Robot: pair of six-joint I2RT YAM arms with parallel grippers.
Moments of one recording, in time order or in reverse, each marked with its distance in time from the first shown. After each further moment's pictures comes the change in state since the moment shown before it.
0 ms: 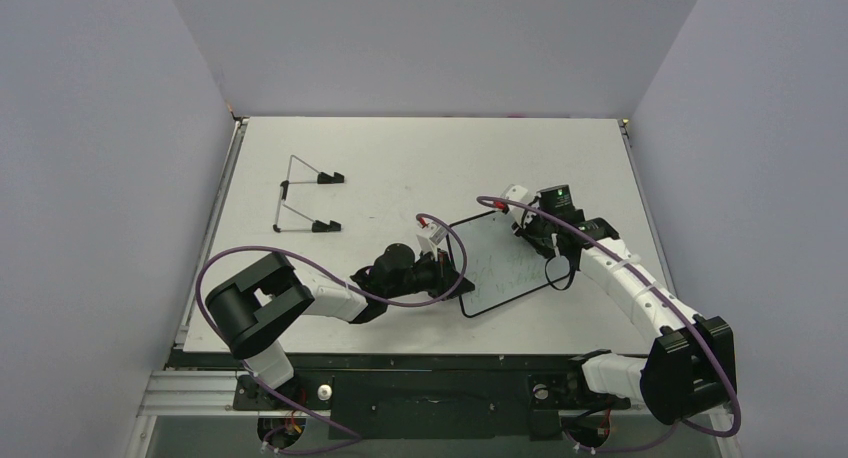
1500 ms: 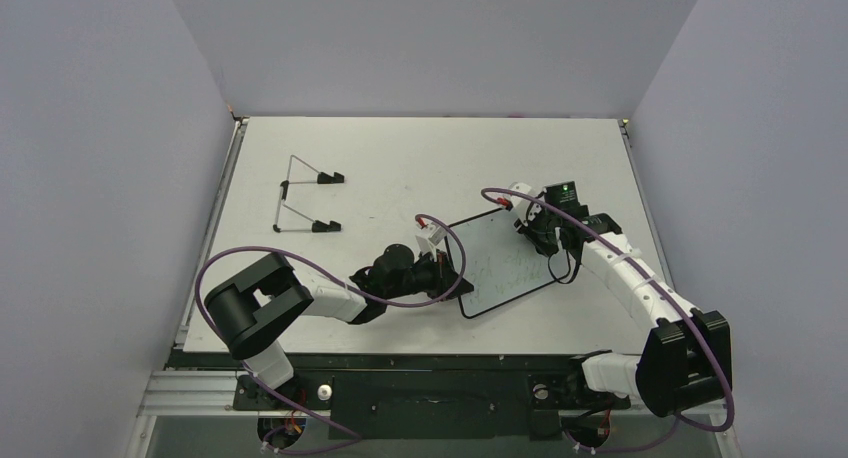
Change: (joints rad) left arm 0.000 -0.003 -0.006 -0.004 0.000 -0.010; right arm -0.039 0.034 0.025 -0.042 -0.106 -0.048
